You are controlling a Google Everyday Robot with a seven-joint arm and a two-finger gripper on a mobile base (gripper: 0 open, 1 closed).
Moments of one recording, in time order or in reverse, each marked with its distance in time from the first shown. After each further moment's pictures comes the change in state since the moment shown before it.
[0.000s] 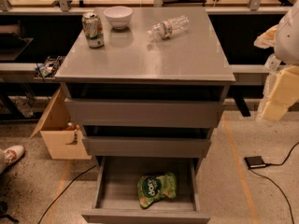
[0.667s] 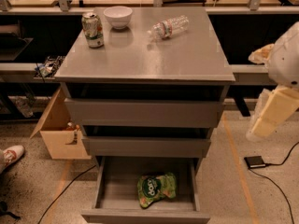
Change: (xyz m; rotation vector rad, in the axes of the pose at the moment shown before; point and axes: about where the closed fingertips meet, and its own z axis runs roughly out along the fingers) arm -0.001 0.018 0.027 -0.007 -0.080 0.021
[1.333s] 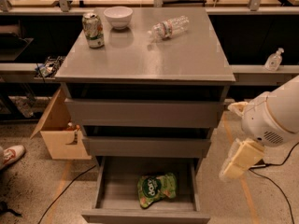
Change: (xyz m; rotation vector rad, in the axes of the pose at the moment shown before) arm 0.019 0.057 0.107 -0.114 -0.110 0.109
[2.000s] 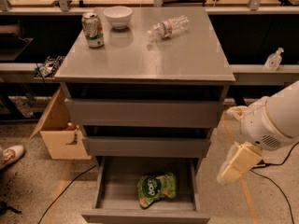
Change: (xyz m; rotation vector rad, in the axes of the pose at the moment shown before) arm 0.005 0.003 0.009 -0.016 -0.022 0.029
